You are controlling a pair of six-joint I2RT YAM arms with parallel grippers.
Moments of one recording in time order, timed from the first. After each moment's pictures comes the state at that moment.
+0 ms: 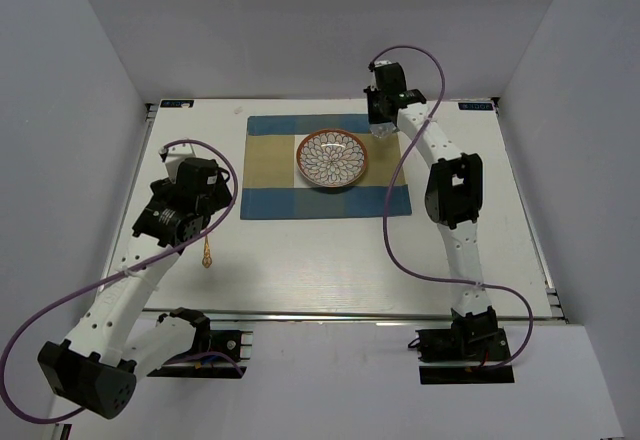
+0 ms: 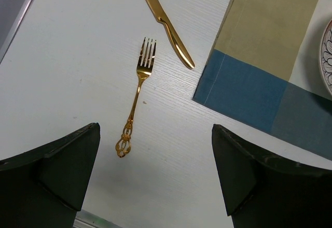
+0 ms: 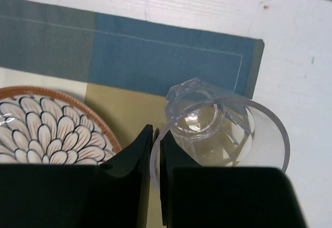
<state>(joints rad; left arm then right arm) -0.37 0.98 1.02 -0.79 -0.58 -0.54 0.33 2.43 2.31 -0.61 0.06 0.08</state>
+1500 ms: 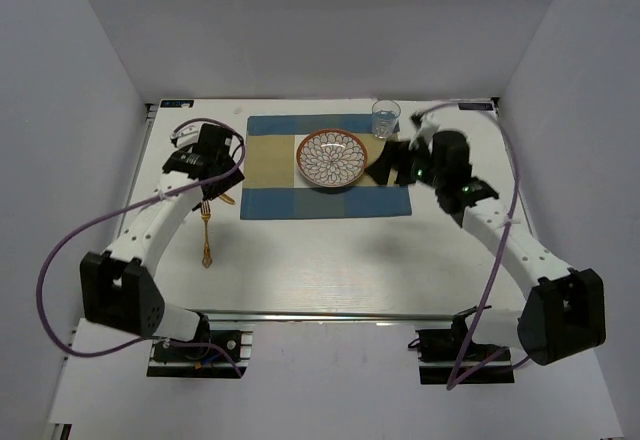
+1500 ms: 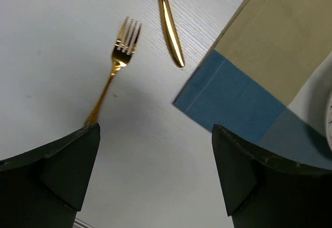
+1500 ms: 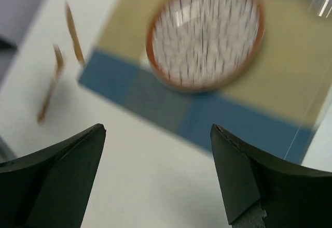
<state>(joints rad) -0.26 1.36 1.20 -0.87 -0.48 -0.76 0.35 1.26 1.04 -0.07 -0.33 0.30</state>
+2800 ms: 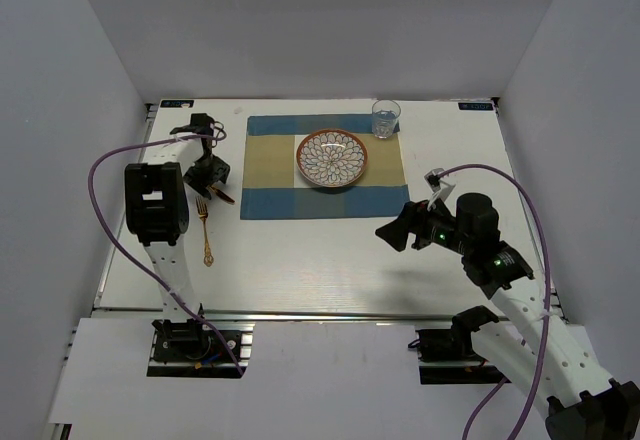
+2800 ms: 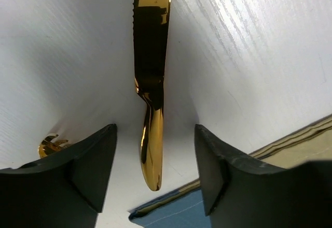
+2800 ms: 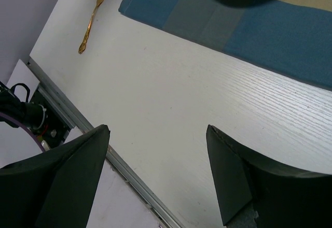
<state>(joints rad) 0.01 2.10 1.57 -0.79 -0.22 -0.91 0.40 0.69 0.59 -0.30 -0.46 0.36</state>
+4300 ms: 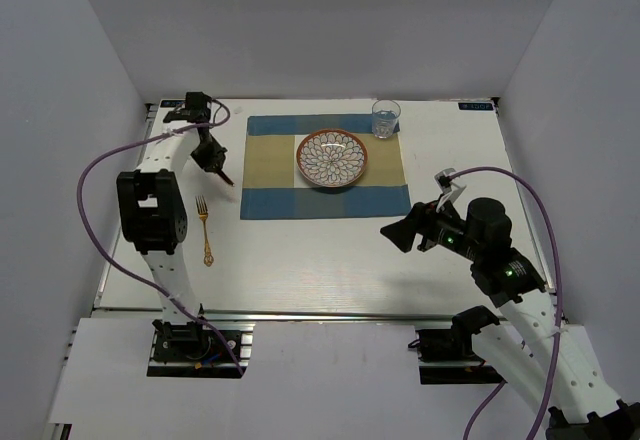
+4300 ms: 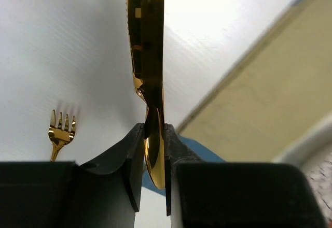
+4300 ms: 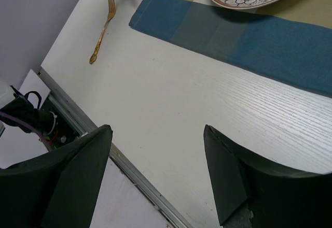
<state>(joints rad) -0.02 2.04 1.68 -0.86 -0.17 -0.71 0.41 0.60 0.63 -0.35 -0.44 0.39</state>
